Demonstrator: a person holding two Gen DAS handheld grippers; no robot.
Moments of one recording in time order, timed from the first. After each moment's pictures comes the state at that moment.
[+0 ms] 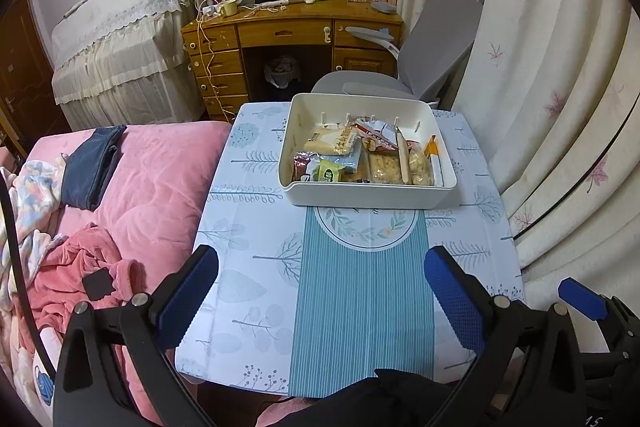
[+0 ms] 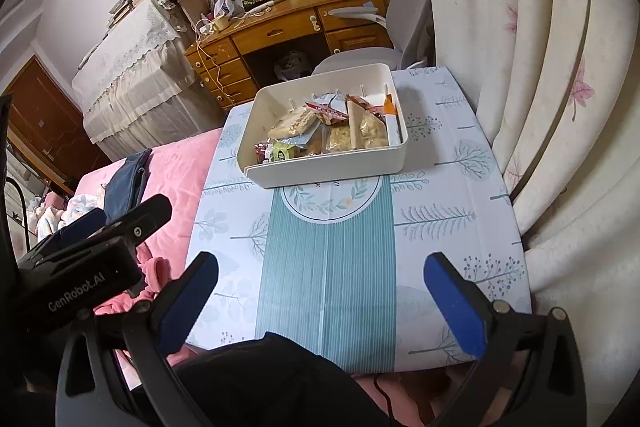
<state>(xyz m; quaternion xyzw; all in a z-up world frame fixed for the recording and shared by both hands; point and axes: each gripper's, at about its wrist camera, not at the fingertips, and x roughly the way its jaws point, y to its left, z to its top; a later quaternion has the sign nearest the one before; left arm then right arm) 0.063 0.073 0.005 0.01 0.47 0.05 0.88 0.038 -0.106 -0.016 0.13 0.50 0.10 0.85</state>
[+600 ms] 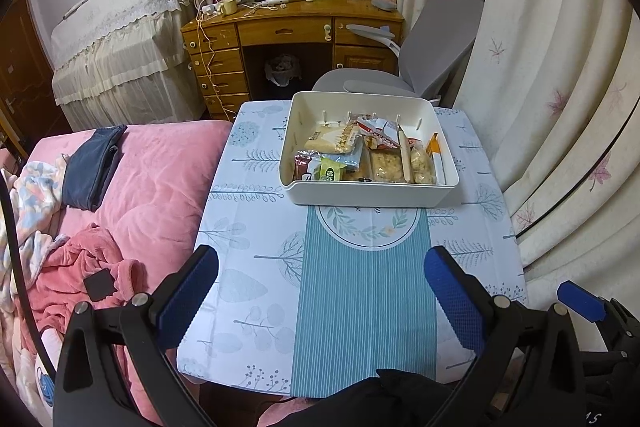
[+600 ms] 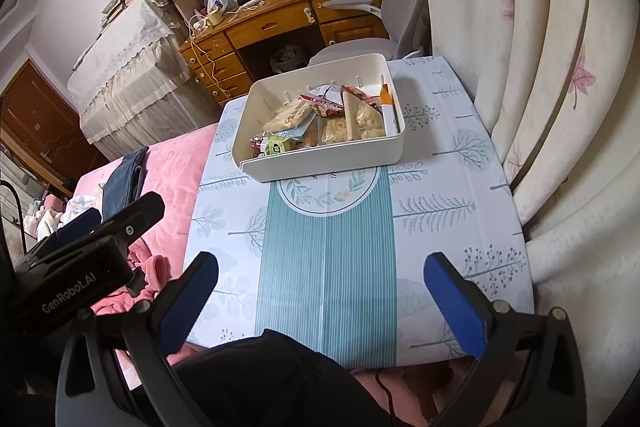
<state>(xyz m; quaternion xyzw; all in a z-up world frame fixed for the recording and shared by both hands) 0.064 0.075 0.002 0.01 0.47 0.05 0.88 0.039 -0.108 -0.024 0.14 0.51 0.09 0.85</state>
